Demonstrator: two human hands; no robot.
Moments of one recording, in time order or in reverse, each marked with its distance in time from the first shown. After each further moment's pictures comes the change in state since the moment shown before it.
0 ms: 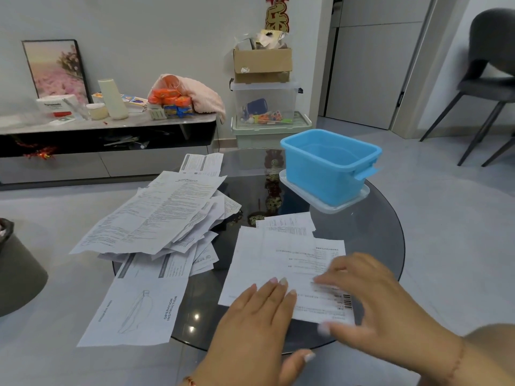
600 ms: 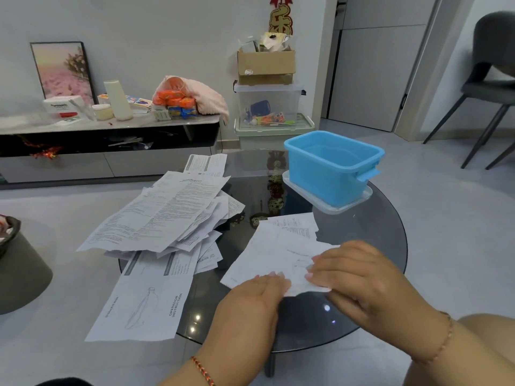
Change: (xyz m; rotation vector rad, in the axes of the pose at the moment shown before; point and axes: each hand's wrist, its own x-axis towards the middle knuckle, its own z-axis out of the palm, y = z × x) left_hand 0.011 -0.010 -0.015 -0.210 0.178 -0.097; right_hand 0.024 0.001 -0.002 -0.022 0.360 -0.530
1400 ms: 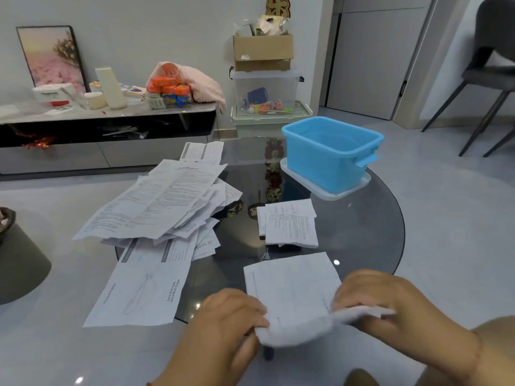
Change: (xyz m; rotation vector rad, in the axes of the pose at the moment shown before) left_hand -0.049 -0.023 -0.008 -0.199 0.101 0.132; right_hand -0.042 -0.007 -0.004 0.398 -0.189 0.274
